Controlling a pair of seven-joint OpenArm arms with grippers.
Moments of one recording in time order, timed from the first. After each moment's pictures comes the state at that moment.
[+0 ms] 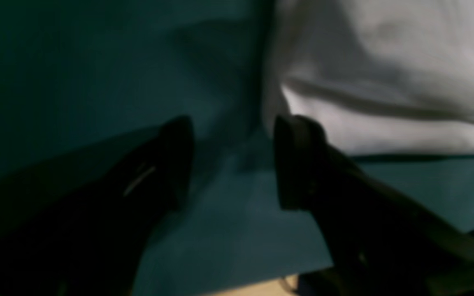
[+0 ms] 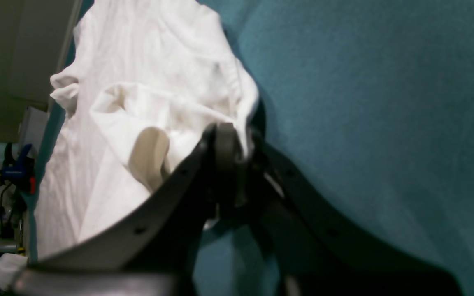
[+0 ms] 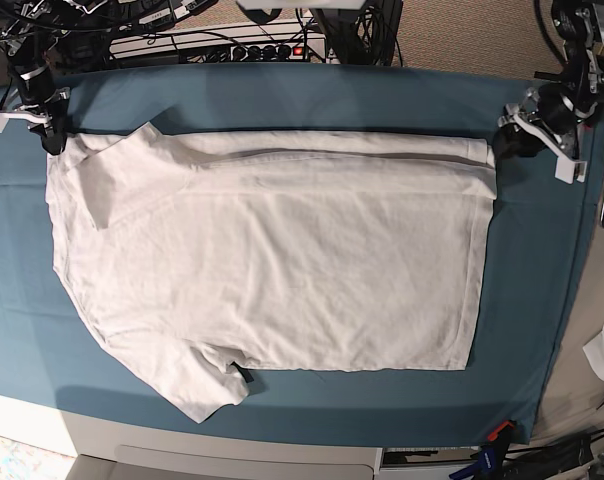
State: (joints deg) left arm 23.3 -18.4 -25.7 95.3 -50.8 -24.1 51.9; right arm -11.2 13.4 63.0 72.1 56.5 31.0 -51.3
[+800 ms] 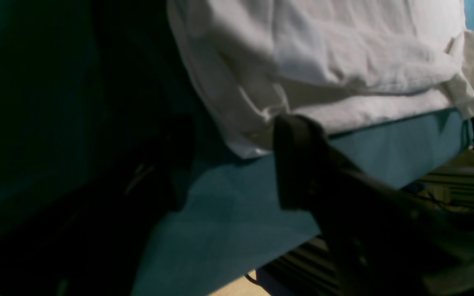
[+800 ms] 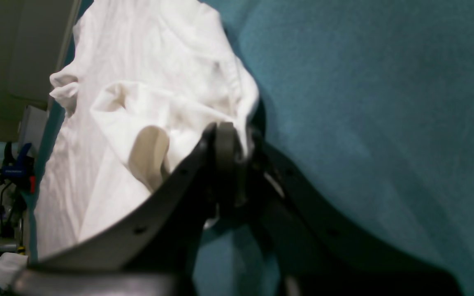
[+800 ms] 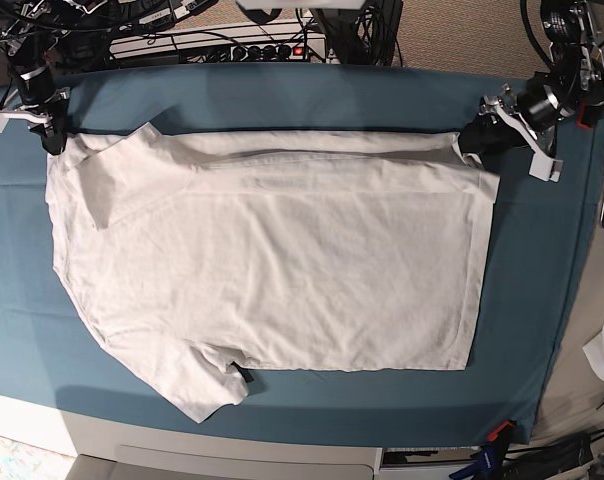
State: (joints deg) left arm 23.0 -17.0 -23.4 94.8 -59.3 -31.5 56.5; right arm -11.2 13.4 63.0 72.1 56.5 31.0 -51.4
